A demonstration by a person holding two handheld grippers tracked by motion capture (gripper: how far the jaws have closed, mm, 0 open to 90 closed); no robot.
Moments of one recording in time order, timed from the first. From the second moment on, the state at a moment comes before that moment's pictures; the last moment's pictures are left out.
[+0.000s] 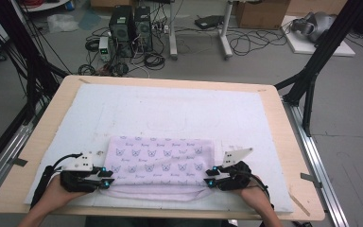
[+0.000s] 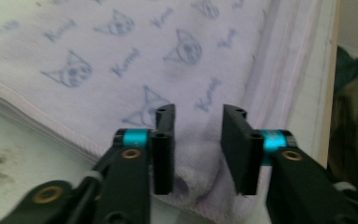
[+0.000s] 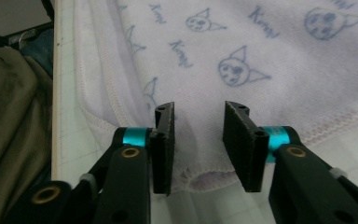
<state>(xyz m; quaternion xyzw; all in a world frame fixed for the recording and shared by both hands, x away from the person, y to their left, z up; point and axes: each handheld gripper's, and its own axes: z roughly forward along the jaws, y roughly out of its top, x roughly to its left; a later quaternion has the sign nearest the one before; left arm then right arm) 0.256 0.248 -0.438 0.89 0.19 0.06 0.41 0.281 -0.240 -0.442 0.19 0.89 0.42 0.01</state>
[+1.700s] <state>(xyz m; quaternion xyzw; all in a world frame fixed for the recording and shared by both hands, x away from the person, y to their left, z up) 0.232 0.248 -0.435 0.88 0.20 0.07 0.42 0.254 -0.236 -0.440 0.15 0.89 0.43 -0.01</state>
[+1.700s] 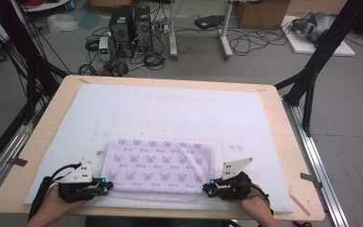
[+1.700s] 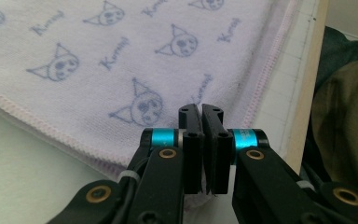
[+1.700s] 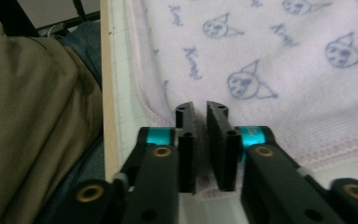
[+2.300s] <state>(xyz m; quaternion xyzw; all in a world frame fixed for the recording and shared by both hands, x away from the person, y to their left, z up) 0.223 0.253 -0.425 0.87 0.20 0.07 0.44 0.246 -0.245 -0.427 0.15 0.86 0.48 -0.05</state>
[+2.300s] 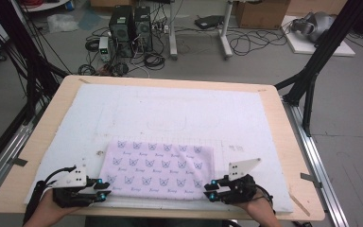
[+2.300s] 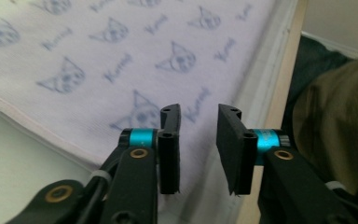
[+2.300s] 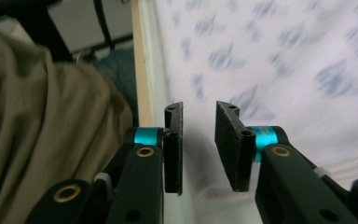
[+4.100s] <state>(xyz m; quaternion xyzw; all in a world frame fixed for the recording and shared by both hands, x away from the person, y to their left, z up) 0.375 0.240 -0.405 0.81 0.35 0.16 0.45 0.390 -0.246 -0.404 0.27 0.86 0.42 0.07</state>
